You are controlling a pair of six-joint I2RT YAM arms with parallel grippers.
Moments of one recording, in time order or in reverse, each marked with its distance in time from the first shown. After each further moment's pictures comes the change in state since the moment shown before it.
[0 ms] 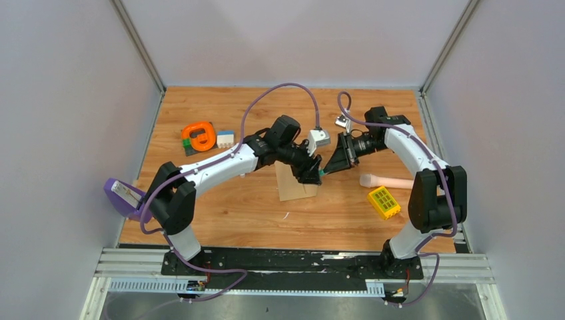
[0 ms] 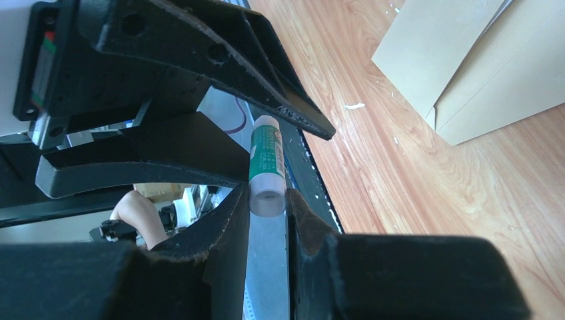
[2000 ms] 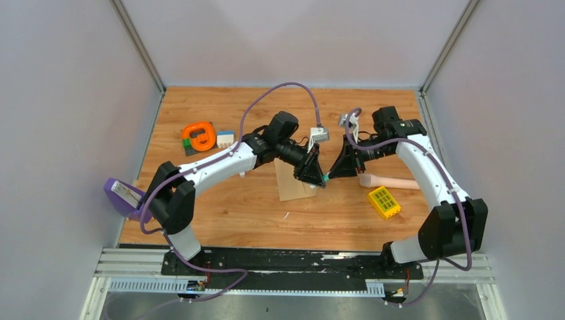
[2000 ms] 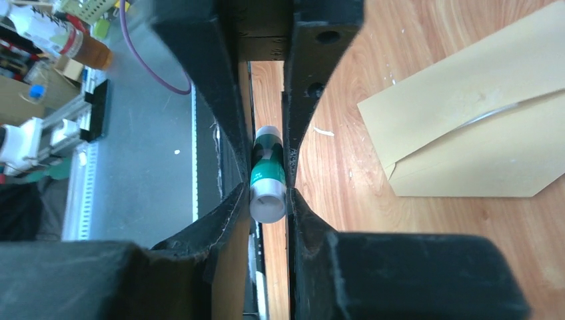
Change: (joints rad) left arm 0.016 0.000 0.009 0.076 0.359 -0.128; right arm 0.025 -0.246 -0.017 -0.113 -0.029 -0.576
